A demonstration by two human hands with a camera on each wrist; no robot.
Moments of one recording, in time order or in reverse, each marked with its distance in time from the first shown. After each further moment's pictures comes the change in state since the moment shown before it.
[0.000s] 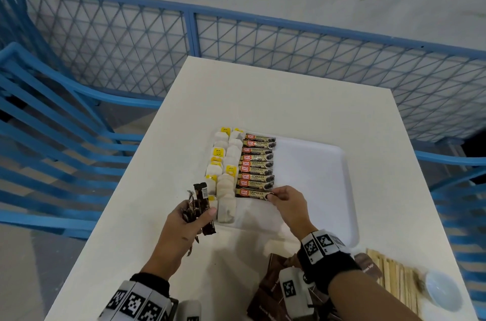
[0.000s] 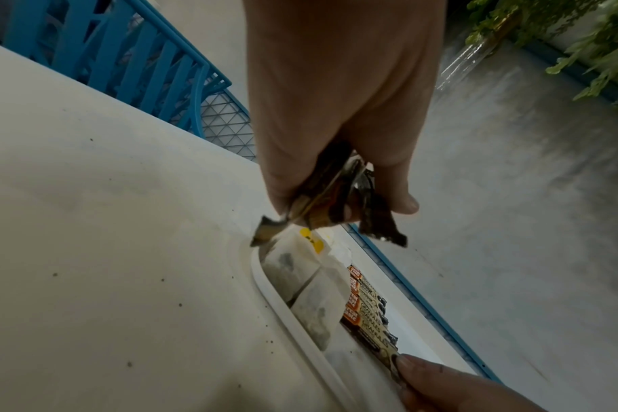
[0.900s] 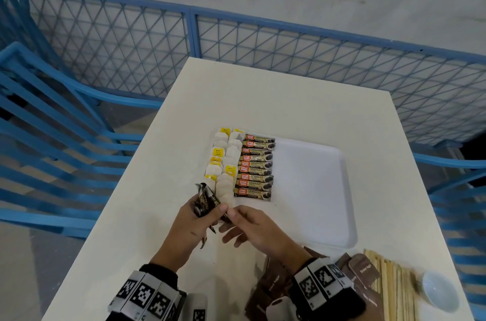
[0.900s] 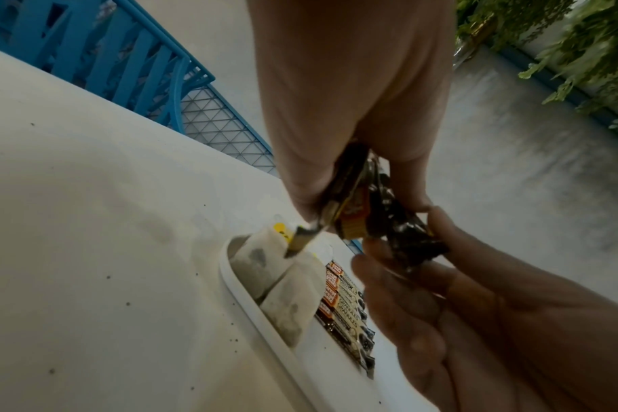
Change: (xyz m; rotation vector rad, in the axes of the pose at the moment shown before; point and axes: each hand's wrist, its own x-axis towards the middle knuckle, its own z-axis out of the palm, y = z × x) left_hand 0.002 0.007 0.013 -0.040 -0.115 0.040; right_hand -0.081 -0.043 0.024 0.122 -0.724 -0.072
